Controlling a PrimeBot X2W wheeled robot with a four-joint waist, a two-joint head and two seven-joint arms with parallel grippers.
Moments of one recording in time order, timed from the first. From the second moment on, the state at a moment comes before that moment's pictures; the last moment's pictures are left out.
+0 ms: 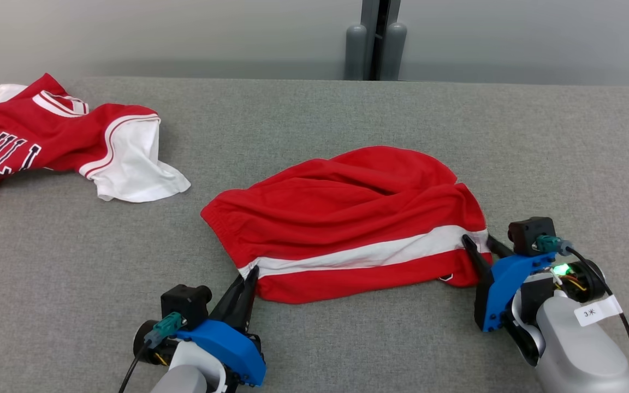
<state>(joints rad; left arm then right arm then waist) -0.28 0.12 -0.48 0.62 -0.52 -0.13 -0.23 -0.51 -0.16 0.19 0.82 0.17 0.13 -0.02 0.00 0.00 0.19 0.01</state>
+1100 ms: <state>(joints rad) -0.51 0.53 -0.36 -0.40 -0.80 -0.06 0.25 -0.32 -0.36 0.10 -0.25 0.79 0.13 0.16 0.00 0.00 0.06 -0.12</state>
